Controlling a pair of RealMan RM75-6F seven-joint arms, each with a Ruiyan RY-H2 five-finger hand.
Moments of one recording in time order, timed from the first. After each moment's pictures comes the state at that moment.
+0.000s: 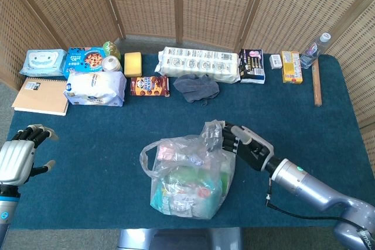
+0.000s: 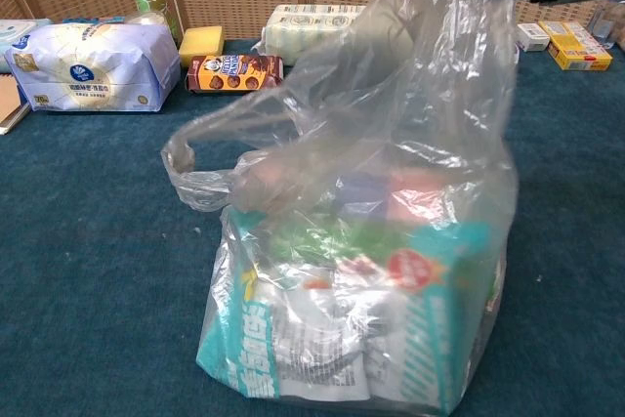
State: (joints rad) left arm -0.19 -0.99 -0.09 -1.97 1.41 1.42 0.21; right arm 0.62 -0.85 0.35 -1.96 -1.74 0.66 2.18
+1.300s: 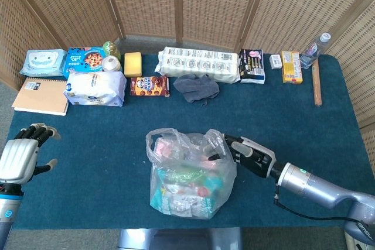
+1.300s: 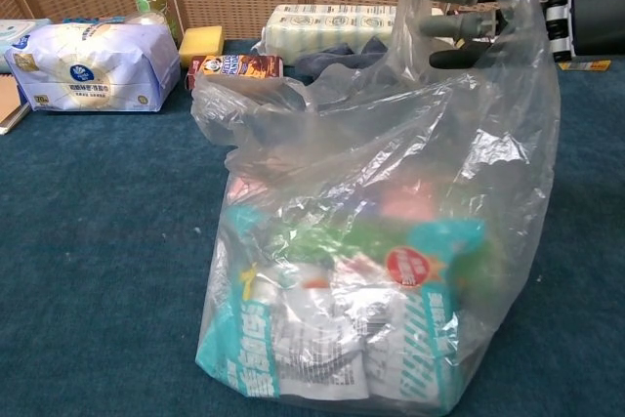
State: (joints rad) left arm -0.20 -0.99 -0.10 -2.00 1.38 1.41 0.26; right arm 0.89 -0.87 -0.09 -1.81 -1.86 0.94 2.19
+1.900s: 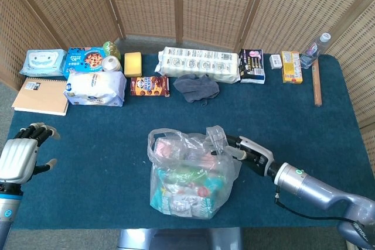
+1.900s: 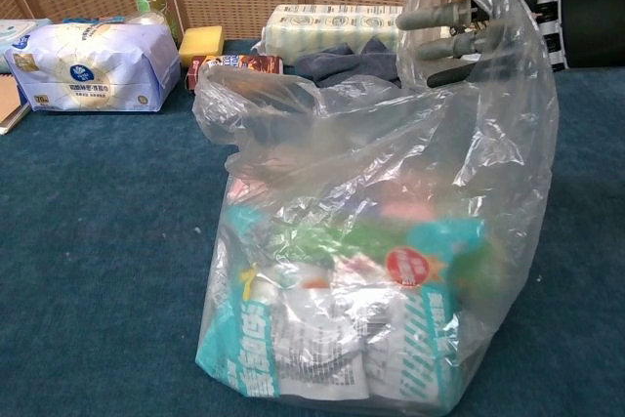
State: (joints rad) left arm -0.21 -0.99 -0.10 -1.99 1.38 1.41 0.25; right arm 0.91 -0.86 -0.08 -1.89 -1.73 0.86 1.96
